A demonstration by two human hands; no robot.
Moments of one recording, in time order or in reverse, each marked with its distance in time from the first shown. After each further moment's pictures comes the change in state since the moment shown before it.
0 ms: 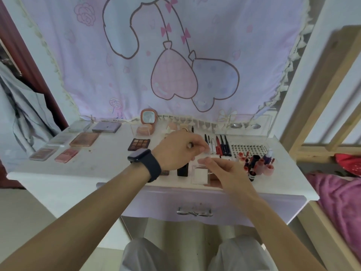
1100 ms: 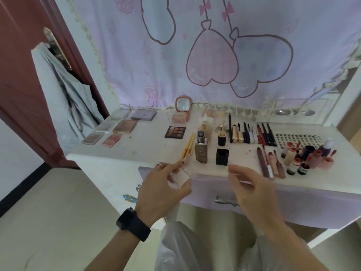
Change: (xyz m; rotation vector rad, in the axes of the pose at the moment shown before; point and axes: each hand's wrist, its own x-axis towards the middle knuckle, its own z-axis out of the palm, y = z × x) left_hand -0.143 -0.089 0.042 0.007 0.416 -0.408; right_hand -0.019 0.073 0.040 -0.382 0.139 -0.373
